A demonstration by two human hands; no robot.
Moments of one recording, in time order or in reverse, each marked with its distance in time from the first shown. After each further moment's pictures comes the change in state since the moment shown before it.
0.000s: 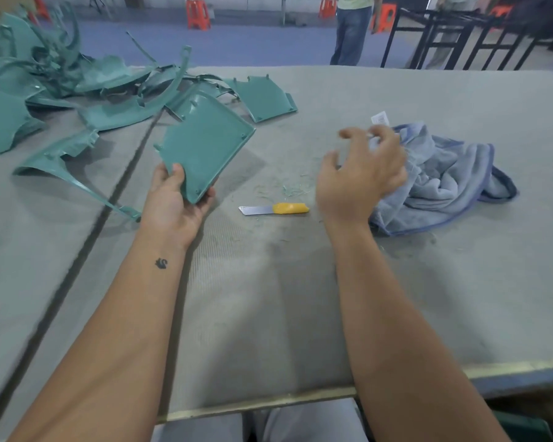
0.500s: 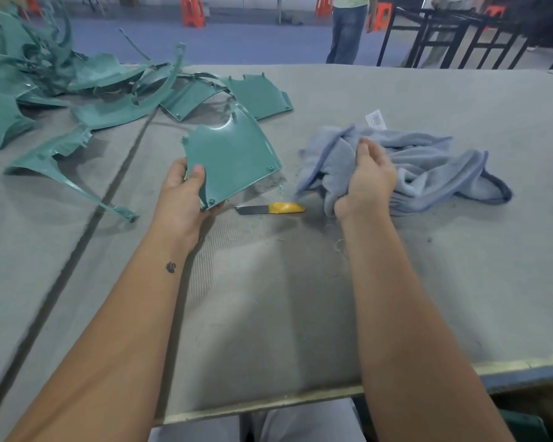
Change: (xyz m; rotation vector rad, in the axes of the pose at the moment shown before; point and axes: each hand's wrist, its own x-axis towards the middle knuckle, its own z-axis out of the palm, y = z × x) left_hand -0.005 -0.011 0.009 0.427 -0.078 0.115; right_hand 0.026 0.010 -0.002 1.134 -0.242 0.960
